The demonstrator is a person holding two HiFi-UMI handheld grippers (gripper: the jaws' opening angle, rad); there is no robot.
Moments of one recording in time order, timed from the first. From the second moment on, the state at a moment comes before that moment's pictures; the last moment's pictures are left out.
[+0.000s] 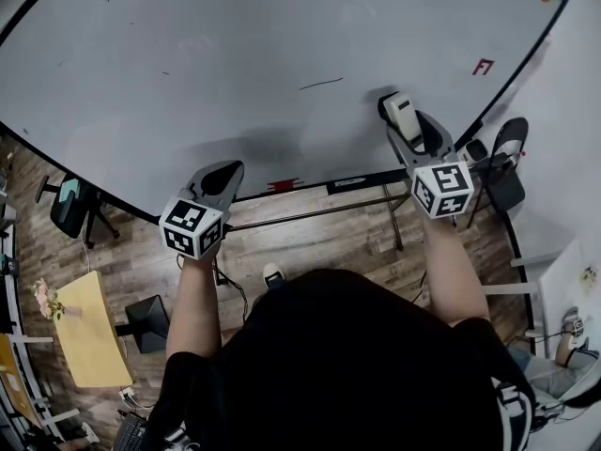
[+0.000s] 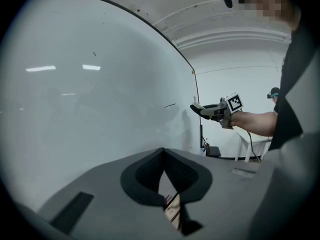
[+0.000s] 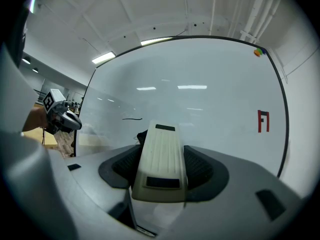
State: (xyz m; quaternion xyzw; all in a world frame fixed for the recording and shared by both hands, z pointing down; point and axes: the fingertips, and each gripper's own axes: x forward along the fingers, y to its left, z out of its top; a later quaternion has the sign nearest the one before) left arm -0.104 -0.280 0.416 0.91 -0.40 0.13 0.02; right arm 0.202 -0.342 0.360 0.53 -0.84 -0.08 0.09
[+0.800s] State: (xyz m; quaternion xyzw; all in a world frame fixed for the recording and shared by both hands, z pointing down) left arm -0.132 -0.282 0.419 0.90 -0.41 0.13 0.03; right arm 0.154 -0.367 0.348 0.52 -0.84 -0.11 0.11
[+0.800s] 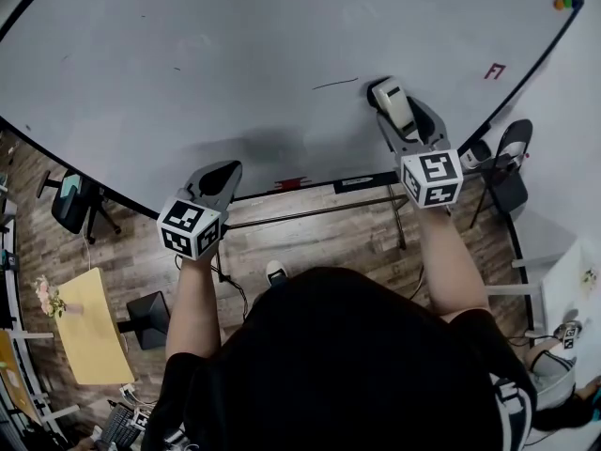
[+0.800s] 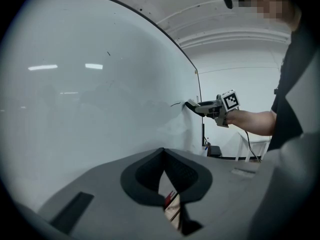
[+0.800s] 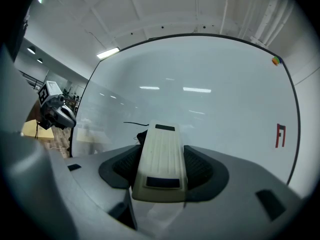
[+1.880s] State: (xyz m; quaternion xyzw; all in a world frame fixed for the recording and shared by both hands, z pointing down) left arm -0.150 -0.278 0.431 0.90 -0.41 0.13 0.05; right arm 0.099 -0.371 0.354 0.51 -0.83 -0.16 0.14
